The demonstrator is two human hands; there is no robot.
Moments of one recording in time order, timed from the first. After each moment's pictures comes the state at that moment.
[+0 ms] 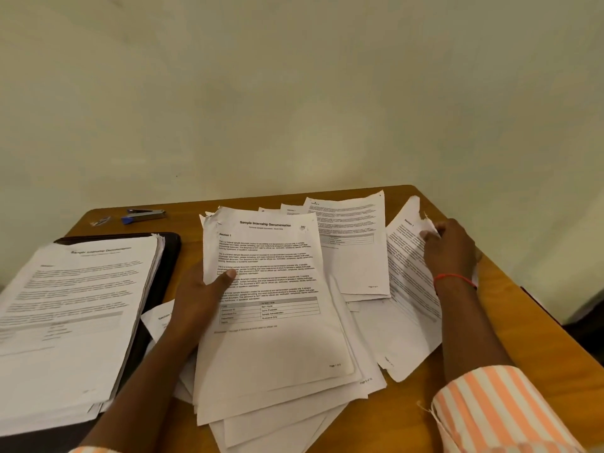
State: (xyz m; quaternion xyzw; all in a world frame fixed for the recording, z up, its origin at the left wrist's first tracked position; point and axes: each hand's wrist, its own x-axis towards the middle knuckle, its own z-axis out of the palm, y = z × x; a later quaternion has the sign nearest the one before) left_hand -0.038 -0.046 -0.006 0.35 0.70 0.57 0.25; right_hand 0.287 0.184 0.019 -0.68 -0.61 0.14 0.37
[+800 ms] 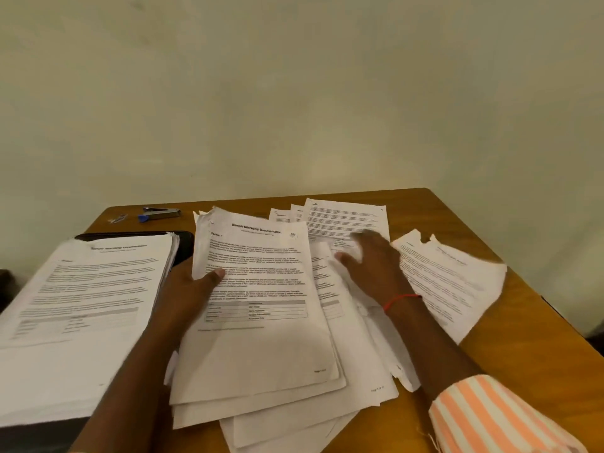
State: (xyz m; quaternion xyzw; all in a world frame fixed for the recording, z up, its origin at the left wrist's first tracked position) left_hand -0.067 -0.061 0.008 0.33 0.76 0.52 0.21; right_hand 0.189 0.131 0.004 -0.49 -0.83 0.15 0.22
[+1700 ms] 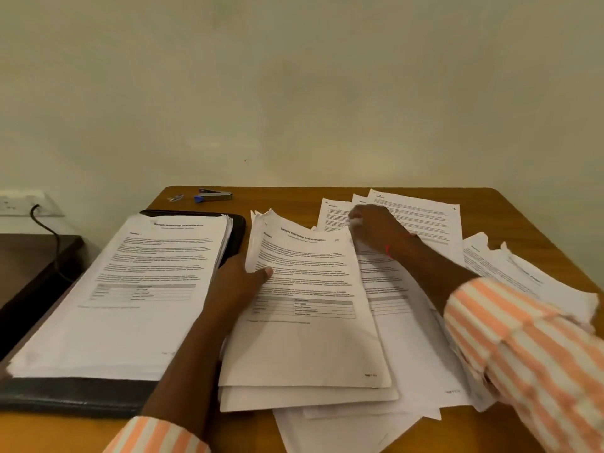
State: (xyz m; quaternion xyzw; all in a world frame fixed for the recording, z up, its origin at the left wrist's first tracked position) left_hand -0.078 -0.069 0.001 0.31 0.80 0.45 0.24; right_hand 0.080 0.188 0.021 -0.40 -0.90 0.16 0.09
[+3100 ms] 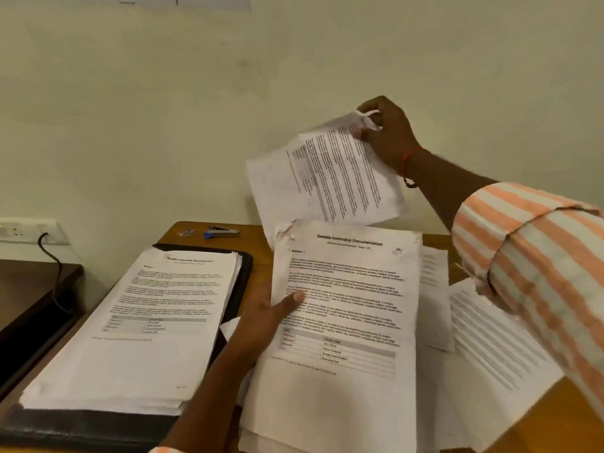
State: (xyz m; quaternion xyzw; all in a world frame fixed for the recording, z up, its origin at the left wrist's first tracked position) left_hand -0.050 -0.073 0.020 0.39 0.56 0.64 0.35; right_hand 0.033 0.236 0.229 -0.21 -0.82 0.28 0.45
